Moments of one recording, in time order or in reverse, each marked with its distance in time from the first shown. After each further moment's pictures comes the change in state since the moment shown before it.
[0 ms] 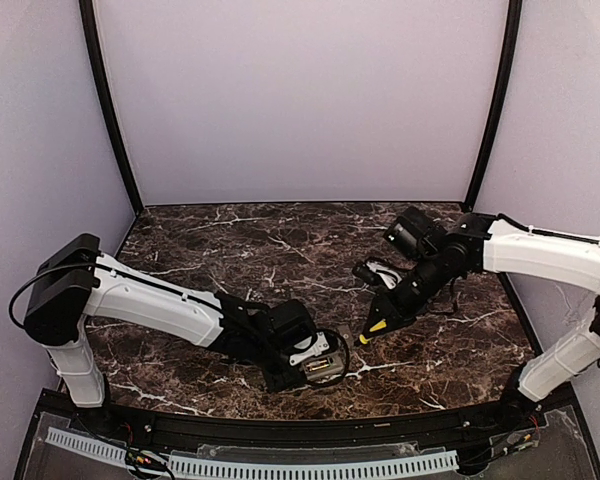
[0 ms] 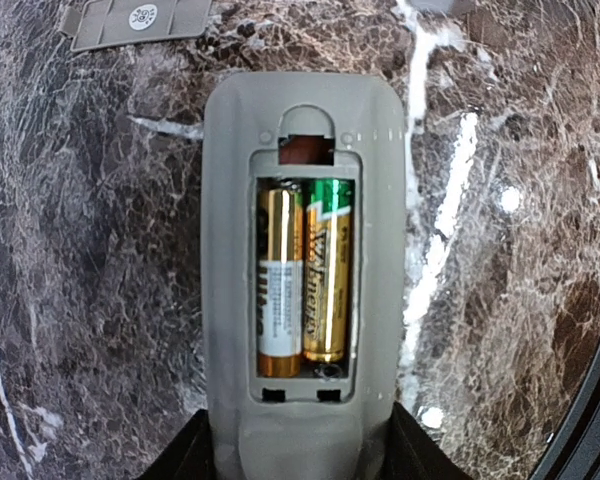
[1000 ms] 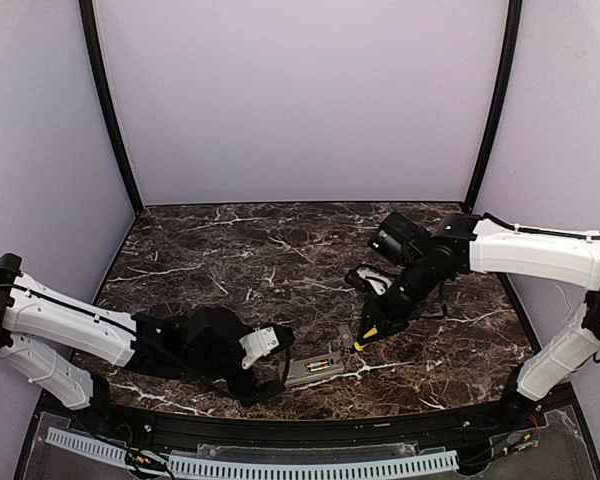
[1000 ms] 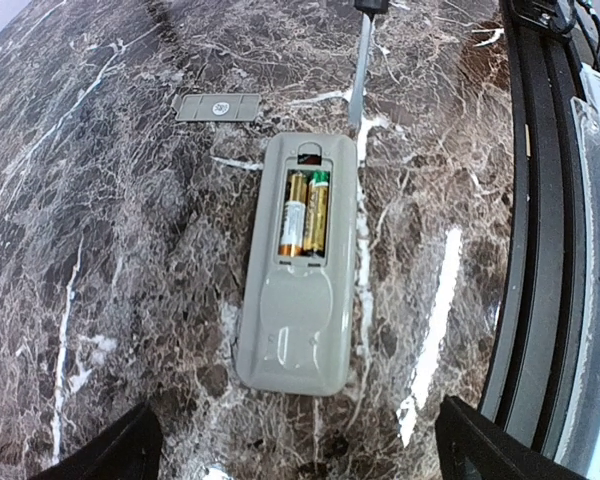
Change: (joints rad) left arm -0.010 -0.448 -0.472 0.409 -0.002 -0.023; right arm 0.068 0.061 0.053 -0.040 0.053 0.084
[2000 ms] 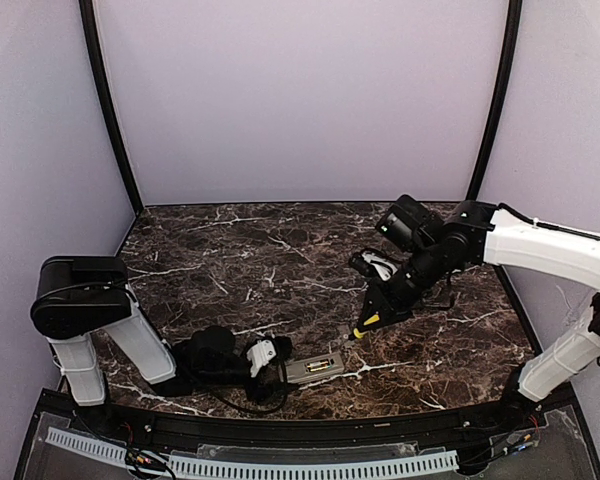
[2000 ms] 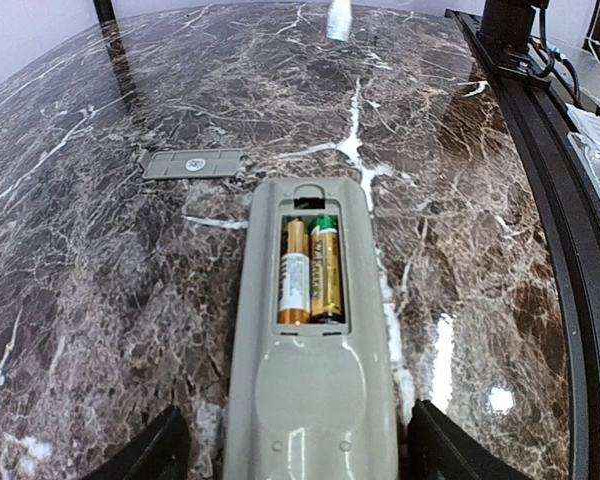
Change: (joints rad) left arm 0.113 0.474 -0.241 1.051 0.206 0.076; right arm 0.001 -0.056 0.061 -0.034 0.012 0.053
